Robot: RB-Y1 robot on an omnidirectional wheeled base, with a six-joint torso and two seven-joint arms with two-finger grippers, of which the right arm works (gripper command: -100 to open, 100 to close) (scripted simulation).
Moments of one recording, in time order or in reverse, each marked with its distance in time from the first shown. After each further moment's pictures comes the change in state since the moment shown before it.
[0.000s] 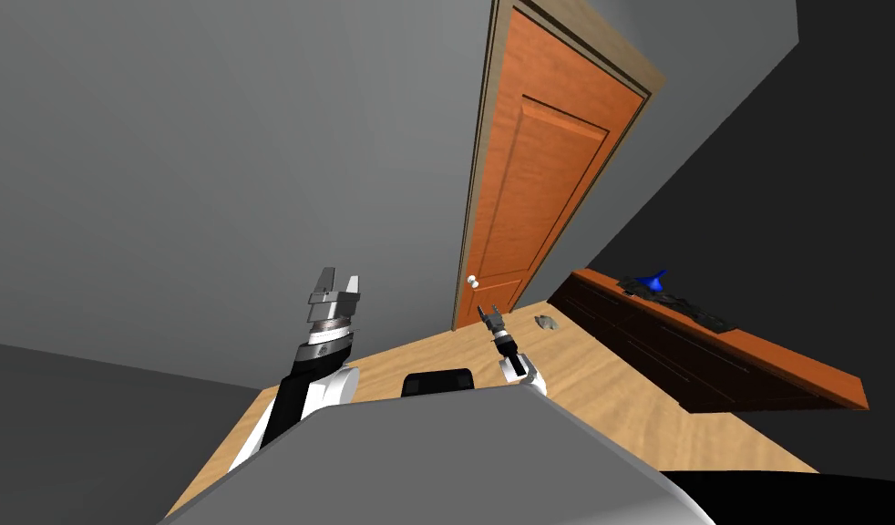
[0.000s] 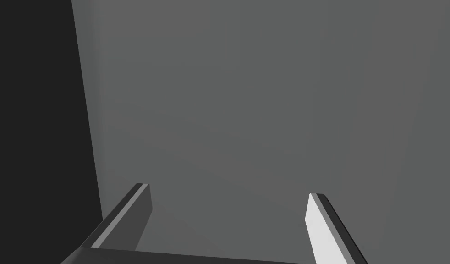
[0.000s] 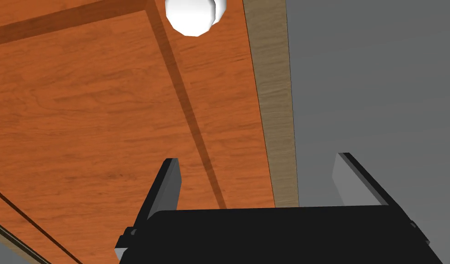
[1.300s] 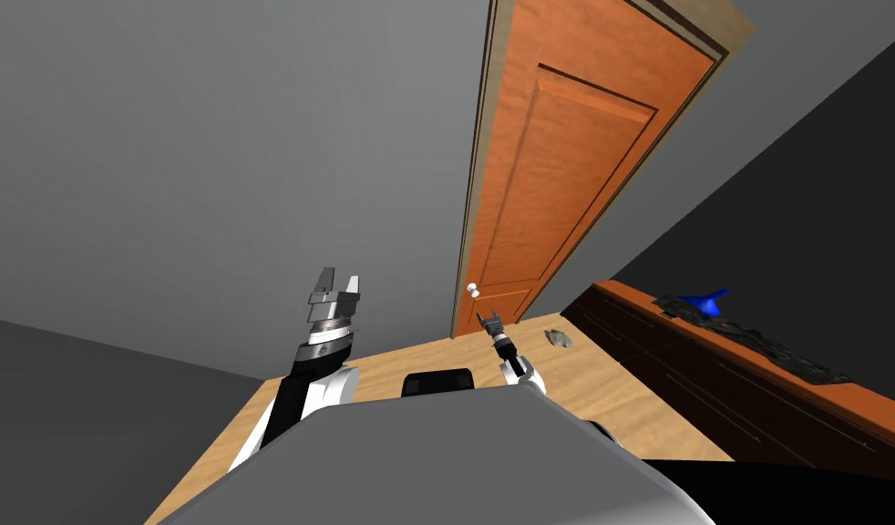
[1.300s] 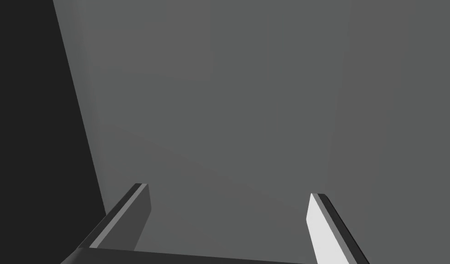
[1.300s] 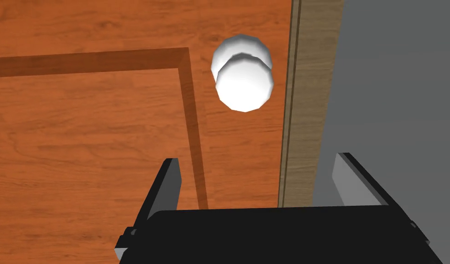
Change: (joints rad) arm -0.095 -0.017 -0.034 0.251 0.044 -0.042 0.176
